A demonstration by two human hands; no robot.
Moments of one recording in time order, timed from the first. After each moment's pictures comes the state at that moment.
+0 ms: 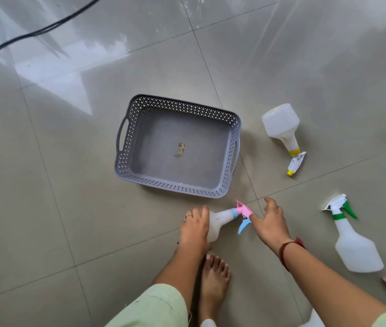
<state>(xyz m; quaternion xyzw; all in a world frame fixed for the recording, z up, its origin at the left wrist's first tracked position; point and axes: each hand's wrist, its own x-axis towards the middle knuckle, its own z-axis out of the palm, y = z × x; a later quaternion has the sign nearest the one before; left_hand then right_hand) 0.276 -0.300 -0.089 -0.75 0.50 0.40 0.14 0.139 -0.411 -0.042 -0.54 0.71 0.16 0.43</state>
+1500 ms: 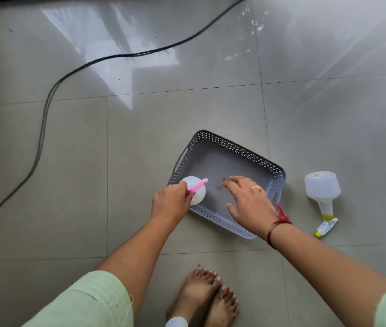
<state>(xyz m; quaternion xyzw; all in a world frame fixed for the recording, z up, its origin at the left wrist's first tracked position) 0.481 -0.330 0.026 -0.90 0.35 0.28 0.00 0.343 -0.470 0.056 -0.90 0.26 0.21 0.26</state>
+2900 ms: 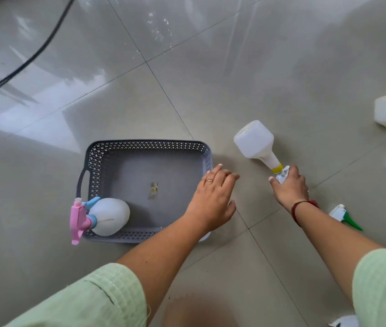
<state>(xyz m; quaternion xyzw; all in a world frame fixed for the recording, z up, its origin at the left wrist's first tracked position) 0.293 -0.482 -0.076 -0.65 0.70 0.28 -0.10 0.108 -0.571 -0.109 -0.51 0.79 0.08 0.33</state>
